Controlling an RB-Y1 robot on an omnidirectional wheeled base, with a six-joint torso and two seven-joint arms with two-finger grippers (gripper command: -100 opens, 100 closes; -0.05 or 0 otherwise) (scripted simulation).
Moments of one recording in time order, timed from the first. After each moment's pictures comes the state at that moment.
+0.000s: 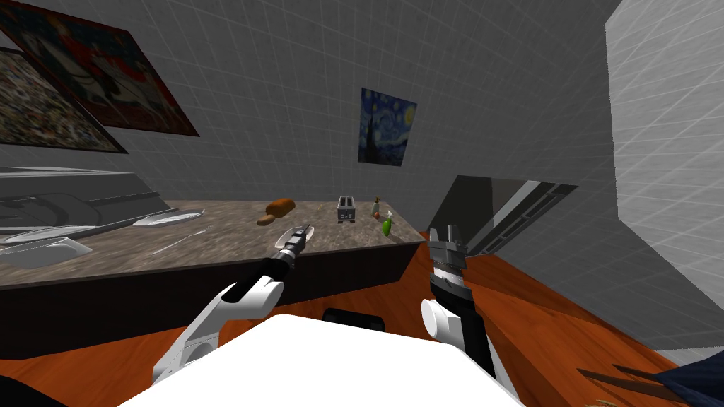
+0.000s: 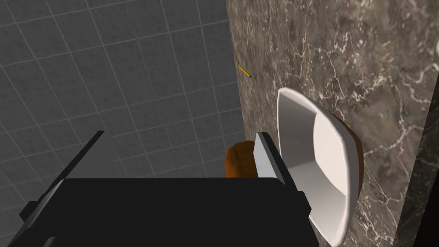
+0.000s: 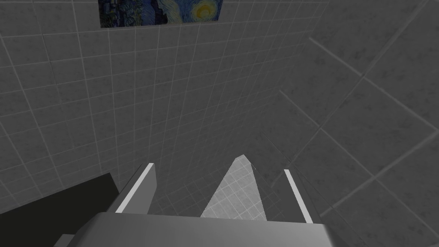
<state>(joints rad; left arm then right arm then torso) 0.50 0.16 0.10 -2.31 0.15 0.39 -0.12 0.46 0.02 -0.04 -2.23 -0.05 -0.49 -0.02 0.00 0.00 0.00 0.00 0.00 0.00</state>
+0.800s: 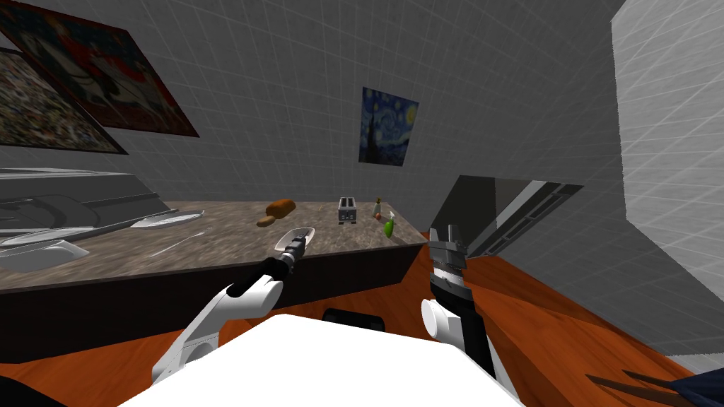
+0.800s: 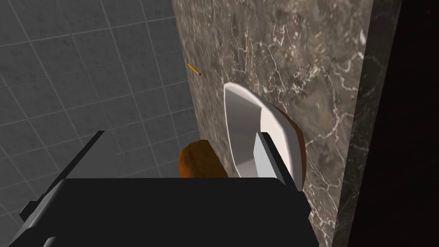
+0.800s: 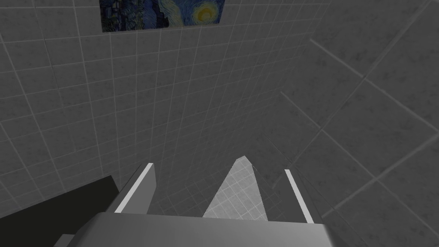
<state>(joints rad) 0.49 0.14 0.12 -2.30 0.17 0.58 -0.09 0.46 0.02 -0.04 -2.23 -0.05 -0.49 -0.02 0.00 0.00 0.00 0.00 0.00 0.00</state>
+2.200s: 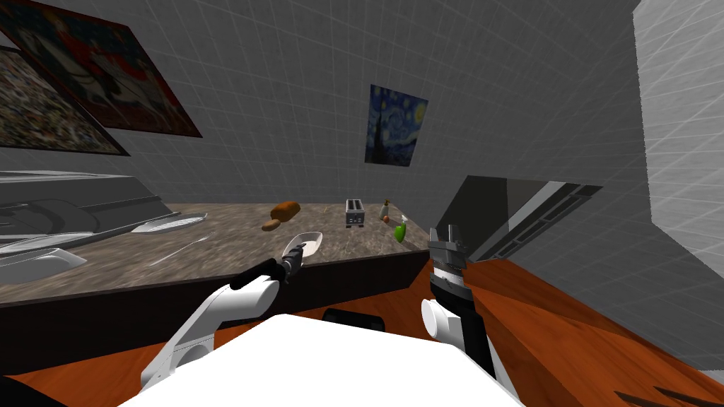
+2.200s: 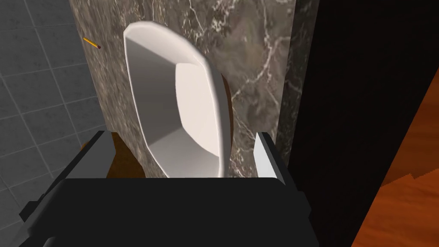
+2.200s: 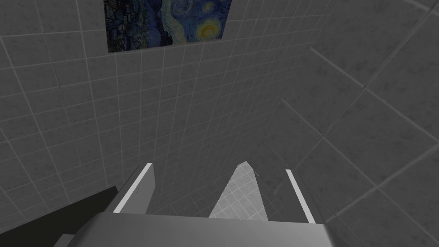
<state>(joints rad) 0.49 0.14 0.16 -2.32 0.22 0.93 0.01 0.46 0.02 -0.04 -2.23 -0.05 -0.49 -0.02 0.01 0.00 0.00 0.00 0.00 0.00</state>
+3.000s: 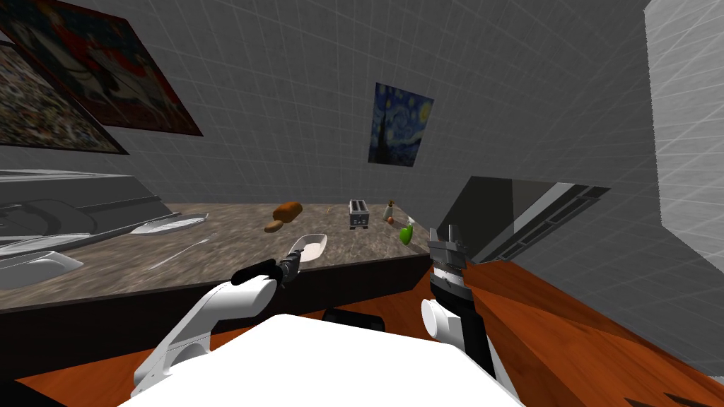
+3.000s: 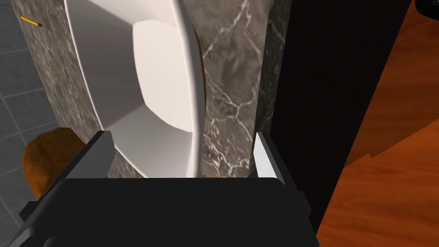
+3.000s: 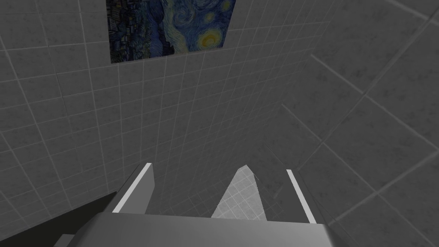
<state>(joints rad) 0.49 0.16 0.18 -2.33 0.24 1.09 0.06 0.46 0.02 -0.04 -2.23 -0.05 -0.49 -0.02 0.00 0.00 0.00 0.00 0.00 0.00</state>
